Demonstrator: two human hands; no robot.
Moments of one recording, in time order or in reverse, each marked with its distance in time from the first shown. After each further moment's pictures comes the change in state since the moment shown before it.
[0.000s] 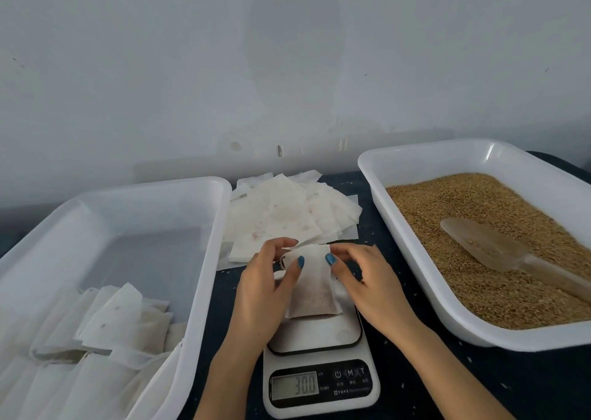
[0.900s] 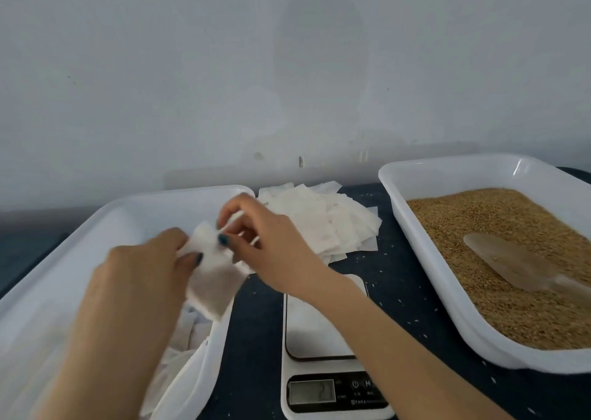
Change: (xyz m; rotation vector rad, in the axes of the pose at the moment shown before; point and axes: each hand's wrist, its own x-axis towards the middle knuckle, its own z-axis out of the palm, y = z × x) left_hand -0.033 0.068 -0.154 0.787 0.198 -0.121; right_hand 0.046 -0.148 0.044 0.355 -0.360 -0.312
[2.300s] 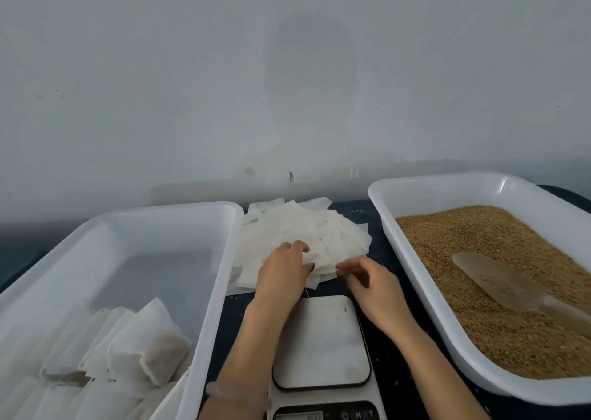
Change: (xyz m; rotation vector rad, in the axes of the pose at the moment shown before) left_hand 0.073 0.096 0.174 -0.132 -0.324 0.223; right_hand -0.074 0.128 -0.082 -0.226 0.403 0.406
